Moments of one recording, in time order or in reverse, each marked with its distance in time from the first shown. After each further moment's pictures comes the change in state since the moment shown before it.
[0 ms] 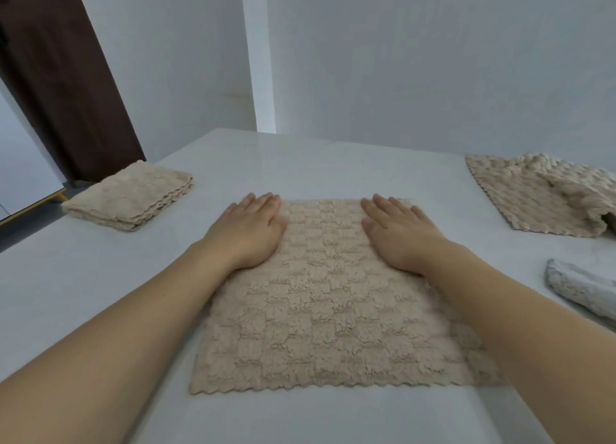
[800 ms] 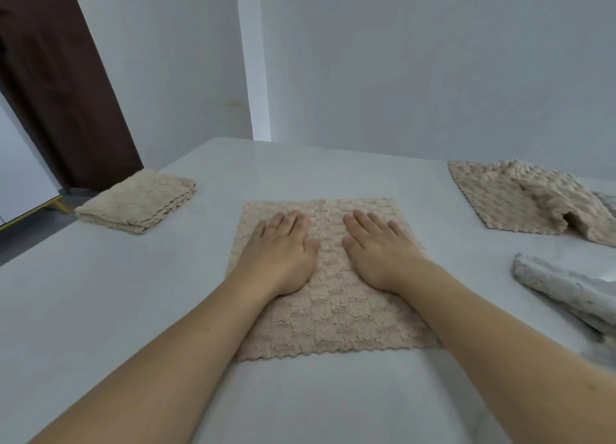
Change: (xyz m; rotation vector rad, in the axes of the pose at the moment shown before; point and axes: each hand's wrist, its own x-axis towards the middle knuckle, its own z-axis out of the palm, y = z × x) left_hand -0.045 0.063 0.007 0.004 0.012 0.048; right_hand -0.036 -0.028 0.006 0.011 0.006 -0.038
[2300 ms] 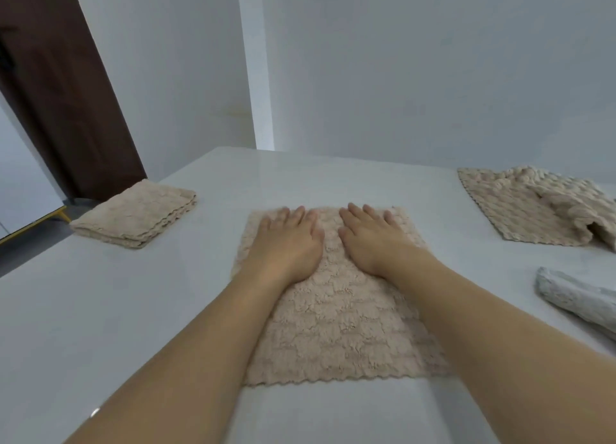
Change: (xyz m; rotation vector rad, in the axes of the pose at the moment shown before) left_hand 0.049 -0.003 -0.009 0.002 0.099 -0.018; right_hand 0.056 -0.006 -0.008 -0.034 0.054 -0.025
